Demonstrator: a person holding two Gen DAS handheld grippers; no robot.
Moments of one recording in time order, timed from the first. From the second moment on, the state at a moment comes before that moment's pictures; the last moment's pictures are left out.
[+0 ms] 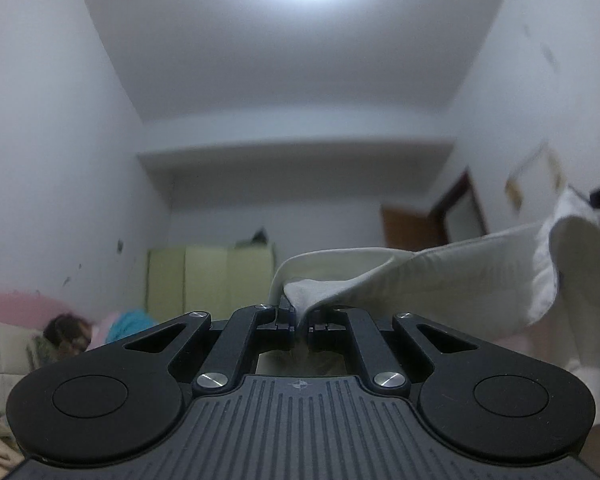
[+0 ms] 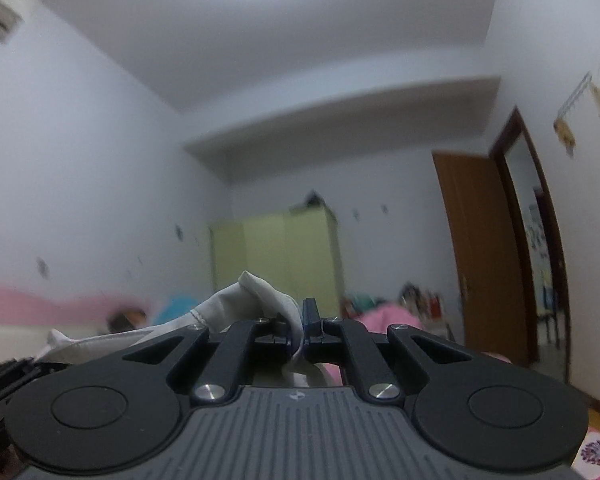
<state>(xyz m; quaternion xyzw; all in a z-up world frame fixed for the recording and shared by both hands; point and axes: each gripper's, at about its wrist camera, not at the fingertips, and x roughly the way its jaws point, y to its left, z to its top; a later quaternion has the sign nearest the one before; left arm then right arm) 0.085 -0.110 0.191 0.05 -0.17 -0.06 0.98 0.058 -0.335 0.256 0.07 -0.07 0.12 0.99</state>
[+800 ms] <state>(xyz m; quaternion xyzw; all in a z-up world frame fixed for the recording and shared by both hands) 0.313 -0.098 -0.024 0.16 0.31 -0.10 0.93 0.347 -0.364 -0.069 0.17 0.39 0.06 0.90</state>
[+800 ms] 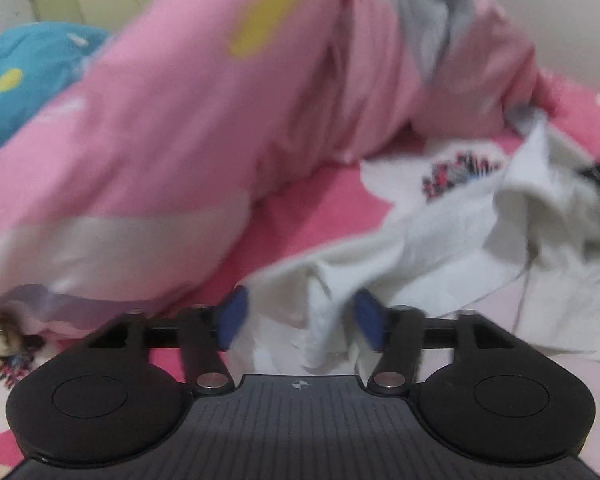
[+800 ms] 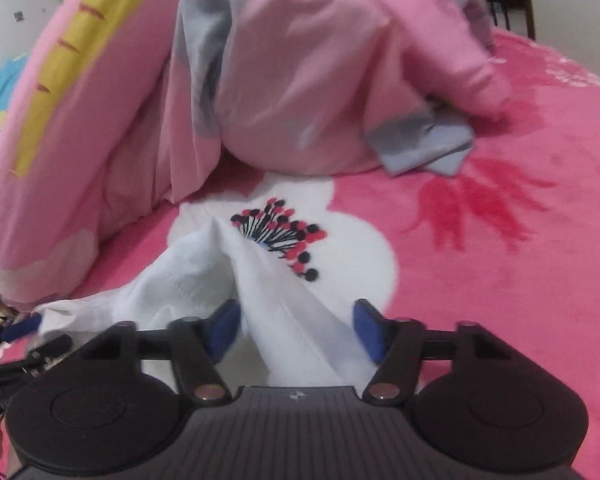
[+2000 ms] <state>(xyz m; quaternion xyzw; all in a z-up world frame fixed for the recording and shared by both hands) -0.004 0.015 -0.084 0.05 0.39 -0.20 0.90 0.030 -0.275 -0.059 0.31 0.43 0.24 0.82</state>
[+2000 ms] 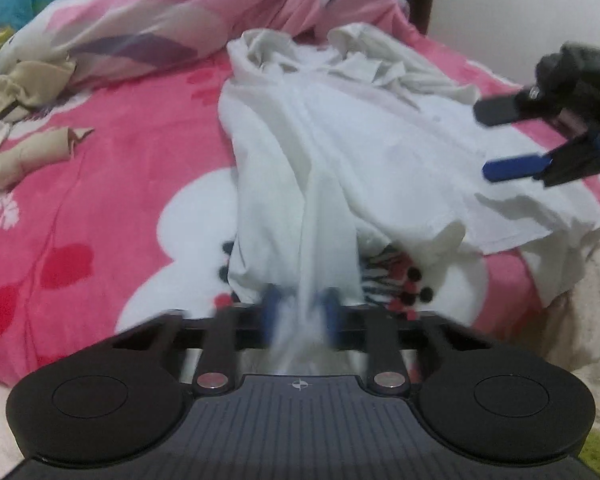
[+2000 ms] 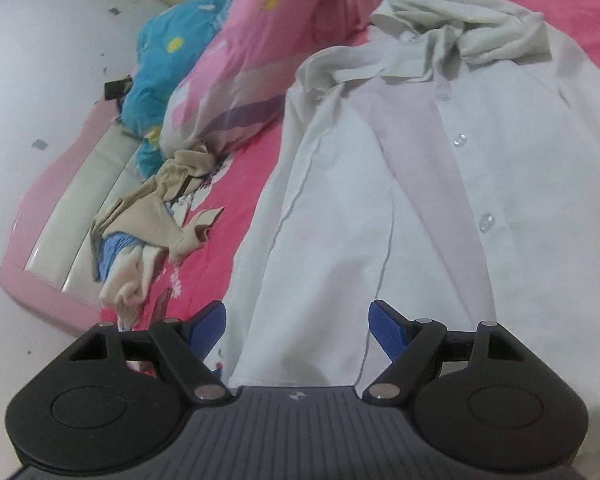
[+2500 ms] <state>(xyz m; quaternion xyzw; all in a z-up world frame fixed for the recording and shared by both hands) 0.112 0.159 0.062 -0.06 0.24 0.00 0.97 0.034 -0.292 -0.085 0.36 0.43 0.20 0.80</state>
